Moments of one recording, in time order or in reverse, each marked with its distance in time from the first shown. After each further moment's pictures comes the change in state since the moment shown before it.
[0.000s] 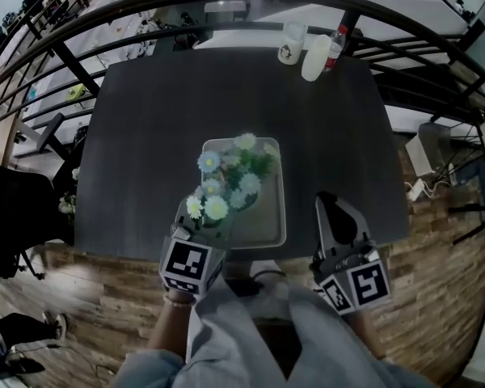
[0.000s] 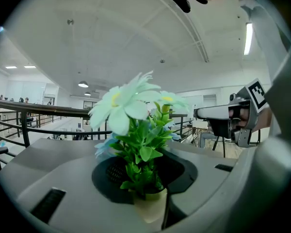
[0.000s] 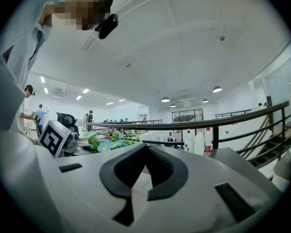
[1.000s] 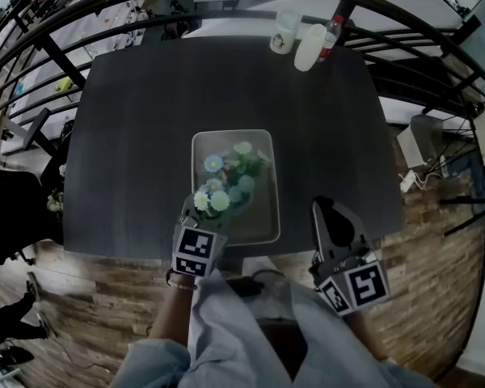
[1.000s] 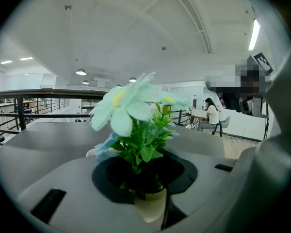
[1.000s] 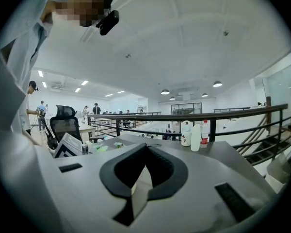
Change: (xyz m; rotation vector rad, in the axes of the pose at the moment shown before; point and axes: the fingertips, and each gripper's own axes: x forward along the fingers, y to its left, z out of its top) left arm 0.036 0.002 -0.088 -0.018 0.149 -0.025; right arm -0.007 -0.005 -0.027 -0.018 0.114 -0.015
